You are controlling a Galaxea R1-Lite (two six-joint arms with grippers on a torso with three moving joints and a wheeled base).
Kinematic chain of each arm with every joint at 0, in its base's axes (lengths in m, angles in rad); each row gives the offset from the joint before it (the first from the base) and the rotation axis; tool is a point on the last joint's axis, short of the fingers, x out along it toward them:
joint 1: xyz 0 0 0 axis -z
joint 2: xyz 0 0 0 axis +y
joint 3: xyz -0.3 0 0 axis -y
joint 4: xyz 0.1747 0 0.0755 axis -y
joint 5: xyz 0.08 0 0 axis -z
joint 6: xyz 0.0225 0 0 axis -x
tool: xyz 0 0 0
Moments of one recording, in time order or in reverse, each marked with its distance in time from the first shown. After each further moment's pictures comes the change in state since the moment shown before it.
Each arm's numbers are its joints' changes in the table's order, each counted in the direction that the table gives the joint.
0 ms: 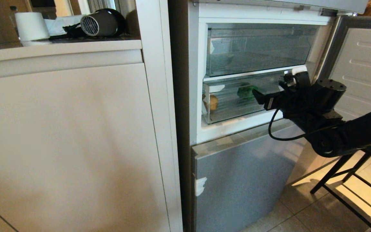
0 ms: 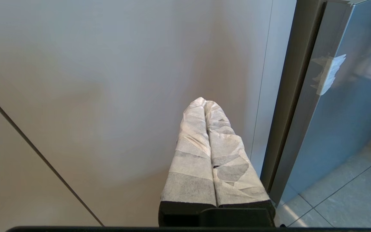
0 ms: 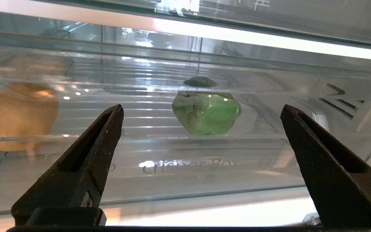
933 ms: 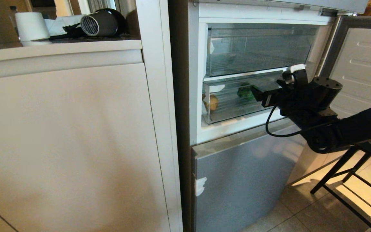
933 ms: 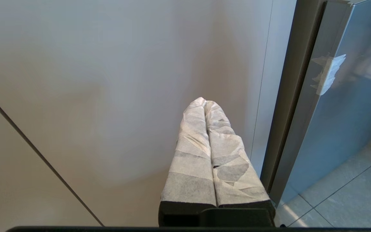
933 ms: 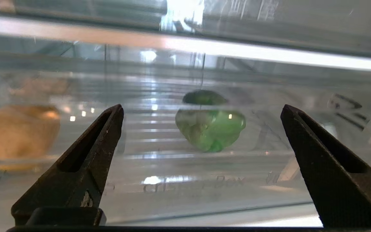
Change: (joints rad) left arm 0.000 0.000 0.000 0.000 0.000 0.000; right arm 0.002 0.038 0.072 -0.001 -0.018 -0.025
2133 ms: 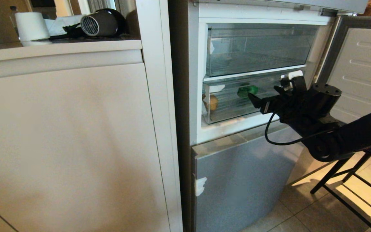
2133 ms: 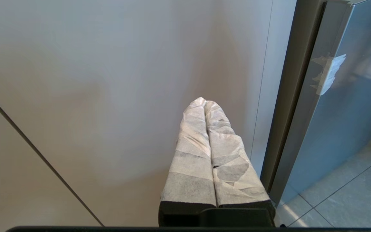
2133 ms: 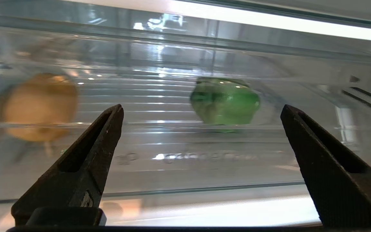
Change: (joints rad) left arm 0.000 0.000 0.000 0.000 0.000 0.000; right arm -0.023 -0.024 -0.106 0.041 -0.003 0.000
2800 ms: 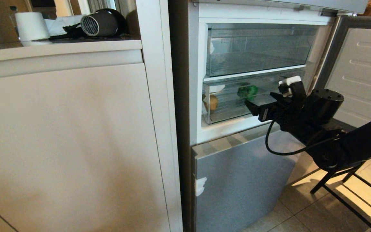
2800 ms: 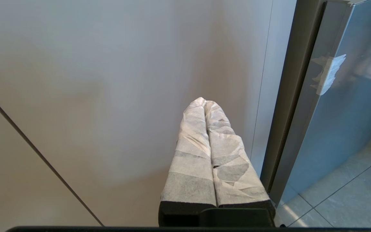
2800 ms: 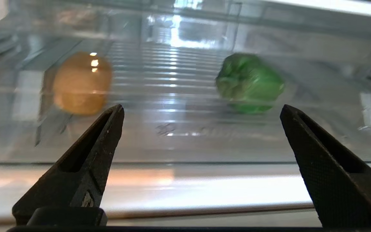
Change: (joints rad) left arm 0.000 0.000 0.000 0.000 0.000 0.000; right arm -0.037 -0.066 -0.129 0.011 -0.006 0.000
